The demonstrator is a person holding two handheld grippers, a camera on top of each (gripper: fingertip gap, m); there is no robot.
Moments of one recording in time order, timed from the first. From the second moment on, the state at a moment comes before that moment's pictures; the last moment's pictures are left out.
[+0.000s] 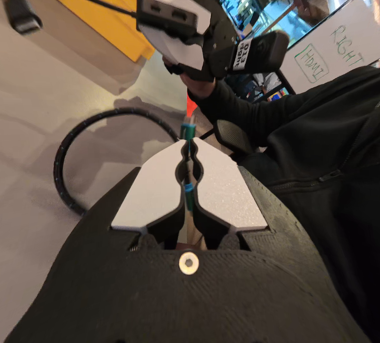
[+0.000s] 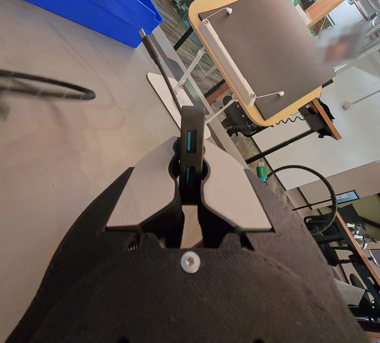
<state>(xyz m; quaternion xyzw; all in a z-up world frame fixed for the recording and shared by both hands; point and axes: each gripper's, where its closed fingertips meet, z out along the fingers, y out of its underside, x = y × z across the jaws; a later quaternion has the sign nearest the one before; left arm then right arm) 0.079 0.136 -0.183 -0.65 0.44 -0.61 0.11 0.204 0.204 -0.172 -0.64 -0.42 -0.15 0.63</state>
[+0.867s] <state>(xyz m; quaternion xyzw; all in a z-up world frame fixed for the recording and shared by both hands) 0.119 0.080 -0.282 -0.65 0.70 -0.15 0.26 0.218 0.193 -0.177 -0.65 -0.41 -0.16 0.62</state>
